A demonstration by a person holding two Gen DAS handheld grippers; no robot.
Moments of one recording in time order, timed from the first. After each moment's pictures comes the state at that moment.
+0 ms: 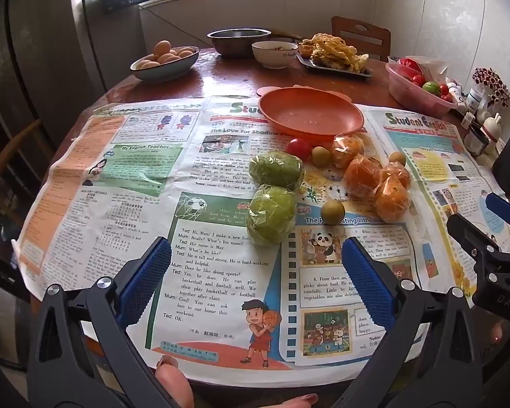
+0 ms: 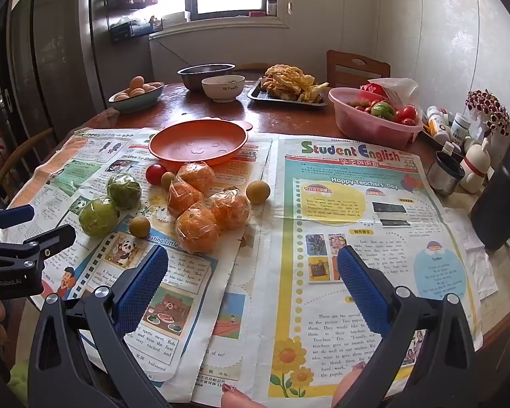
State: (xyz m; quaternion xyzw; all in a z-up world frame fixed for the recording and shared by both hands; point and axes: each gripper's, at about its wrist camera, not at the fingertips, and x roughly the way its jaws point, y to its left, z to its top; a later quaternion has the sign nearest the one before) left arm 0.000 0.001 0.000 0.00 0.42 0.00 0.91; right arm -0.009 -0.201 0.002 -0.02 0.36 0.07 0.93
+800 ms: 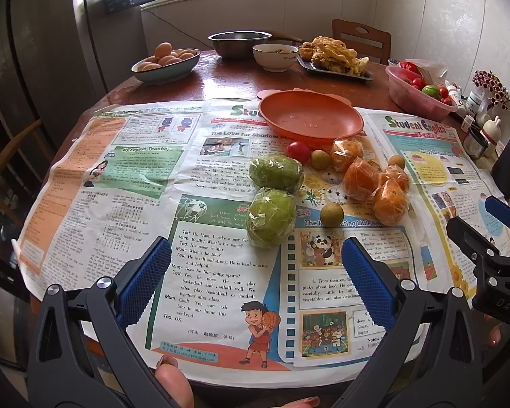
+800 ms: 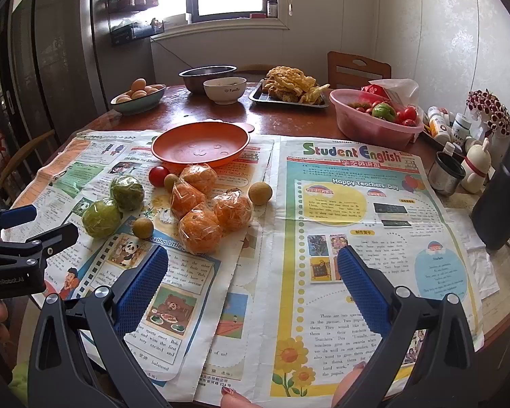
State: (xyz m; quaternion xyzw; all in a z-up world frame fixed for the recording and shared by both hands) left arm -0.001 0.001 0.003 0.00 0.42 -0.01 0.91; right arm -0.011 -0.200 0.004 -0.02 0.36 0.07 0.93
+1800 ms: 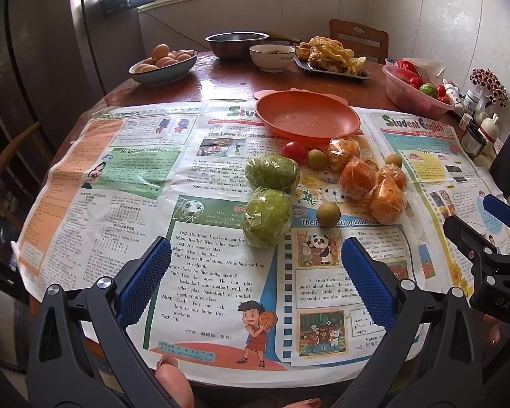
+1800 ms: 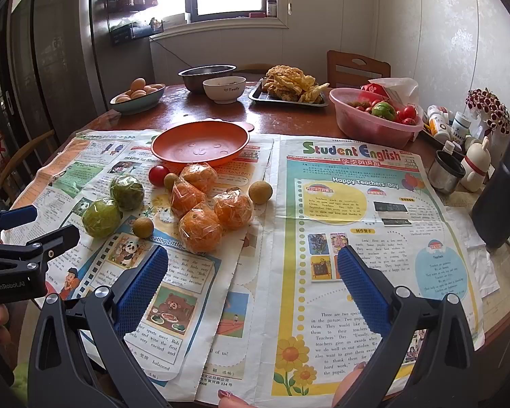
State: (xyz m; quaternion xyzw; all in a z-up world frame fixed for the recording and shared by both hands) left arm -0.002 -0.003 0.004 0.01 0.41 -0.01 0.91; right arm -0.012 -0.199 0.003 -0.02 0.36 0.07 0.93
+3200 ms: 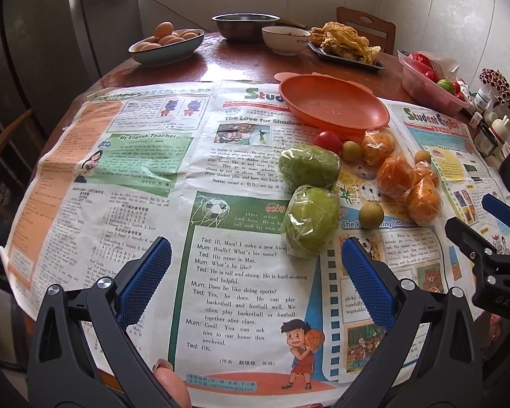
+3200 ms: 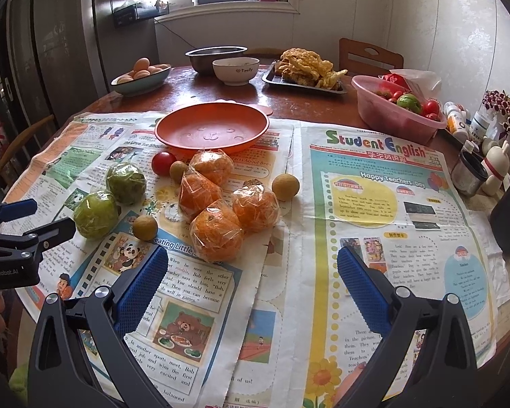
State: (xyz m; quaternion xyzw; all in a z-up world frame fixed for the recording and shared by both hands) left arm 0.029 0.031 -0.018 0.00 0.44 -0.02 0.90; right arm 0.020 -0.172 -0.019 -0.03 0.39 0.08 0.92
